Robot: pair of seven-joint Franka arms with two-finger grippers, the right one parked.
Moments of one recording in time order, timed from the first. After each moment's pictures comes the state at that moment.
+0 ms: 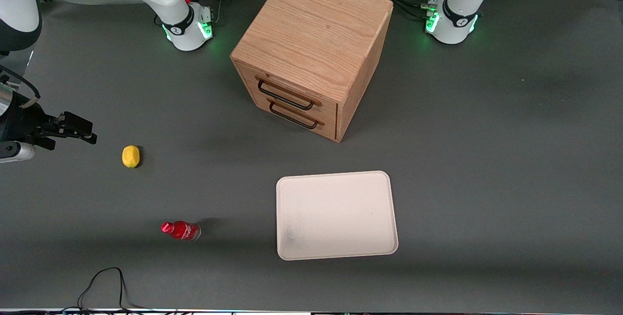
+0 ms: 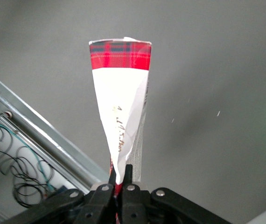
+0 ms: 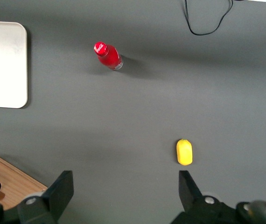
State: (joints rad) arm 0.53 0.13 0.07 -1.44 0.11 1.58 1.33
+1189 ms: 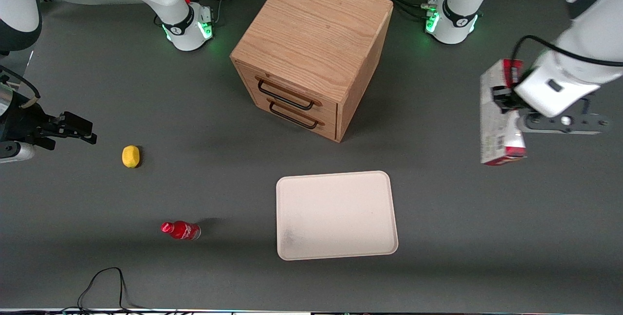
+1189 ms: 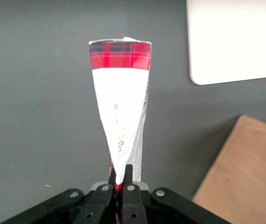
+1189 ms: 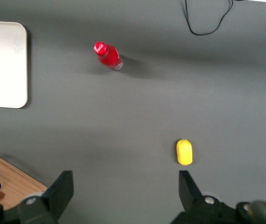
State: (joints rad) arm -0.33 0.15 0.07 -1.40 -0.01 1.44 -0.24
